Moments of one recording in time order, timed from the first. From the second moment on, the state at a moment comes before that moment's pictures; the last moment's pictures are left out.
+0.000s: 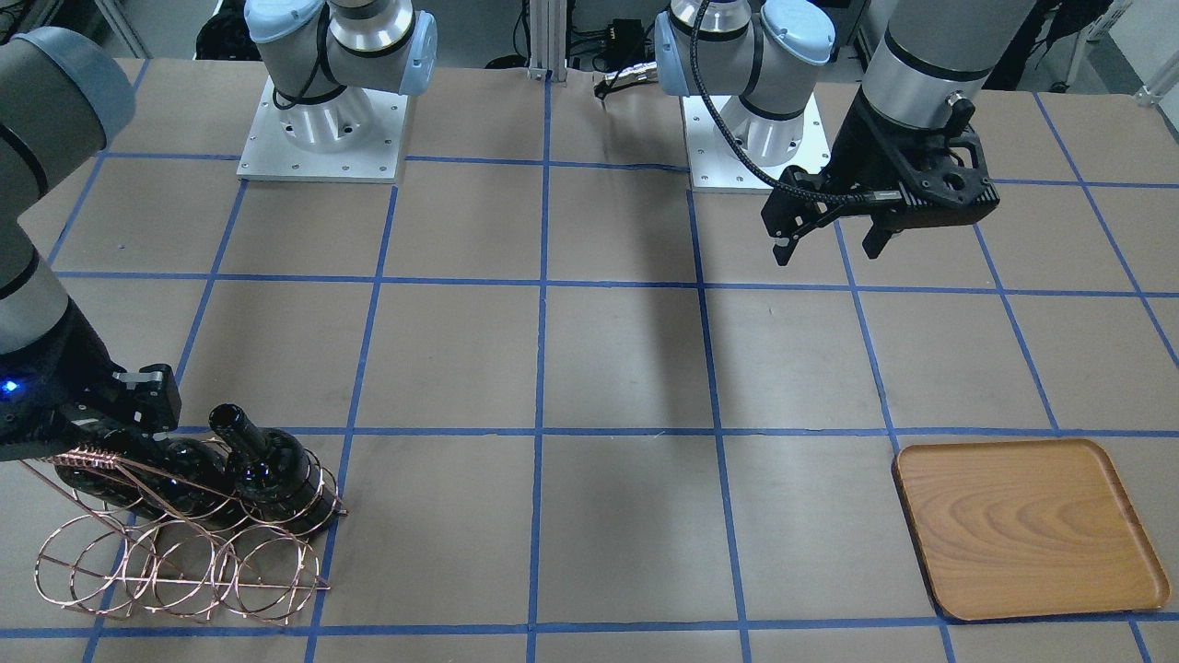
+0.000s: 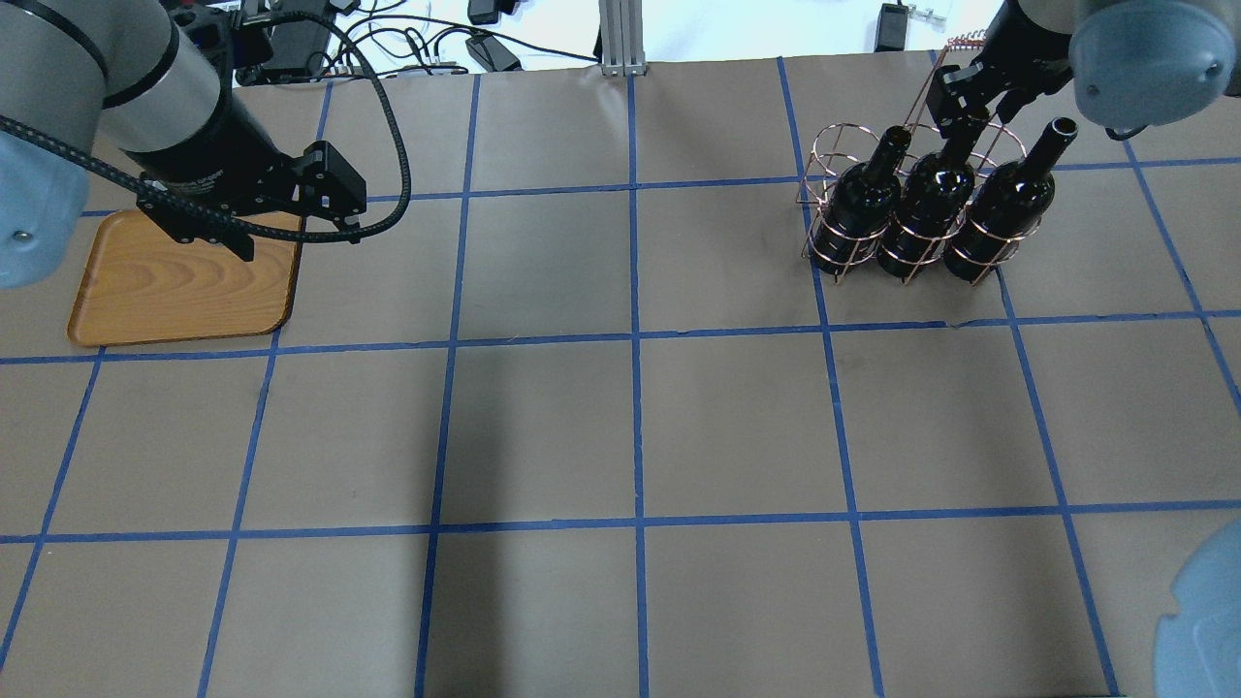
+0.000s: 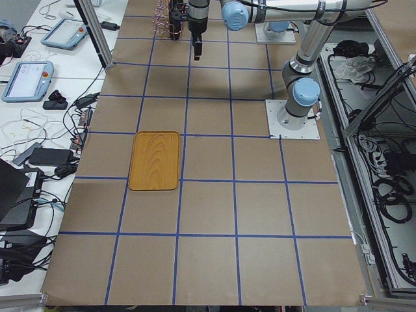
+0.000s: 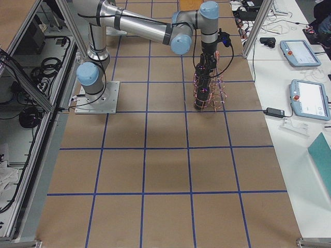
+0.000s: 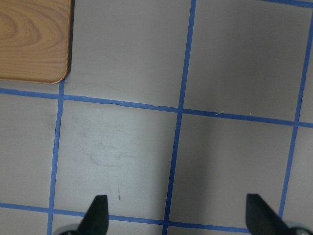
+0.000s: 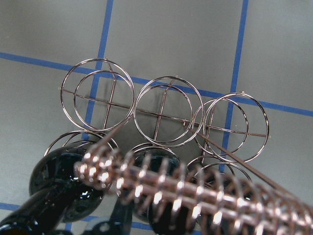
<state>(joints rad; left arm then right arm) -1.50 -1.52 -1.66 -1.45 1.56 -0.07 1.39 -1.29 1.51 -2.01 -1.58 -0.37</state>
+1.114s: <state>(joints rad) -1.50 -1.51 -1.66 -1.43 1.56 -0.06 1.39 -1.26 1.51 -2.04 -1.58 -0.36</state>
